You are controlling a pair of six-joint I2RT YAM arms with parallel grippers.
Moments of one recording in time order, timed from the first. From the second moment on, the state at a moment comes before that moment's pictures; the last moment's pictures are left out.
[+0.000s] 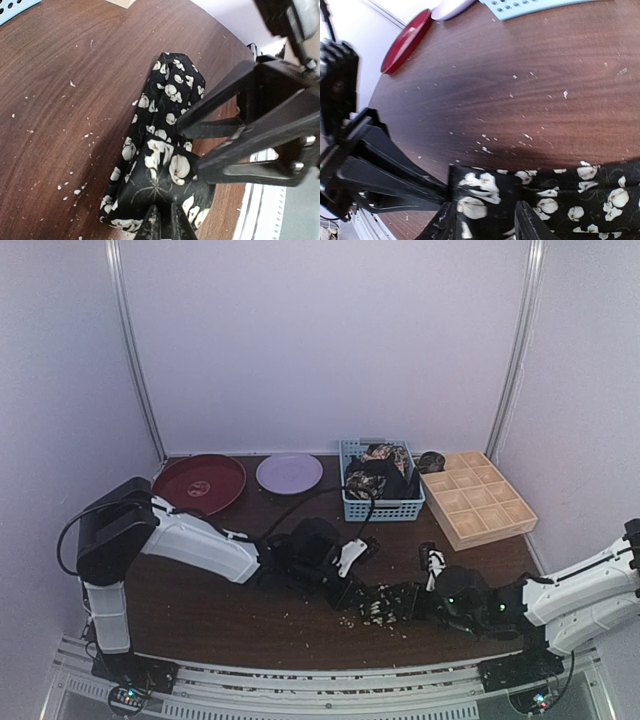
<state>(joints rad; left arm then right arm) -1.12 1.97 1.12 0.20 0.36 -0.33 1.16 1.19 0.28 0.34 0.38 0.98</state>
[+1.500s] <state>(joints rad) -0.97 1.64 0.54 0.40 0.27 -0.54 1.18 1.69 0.51 0.62 0.20 1.11</state>
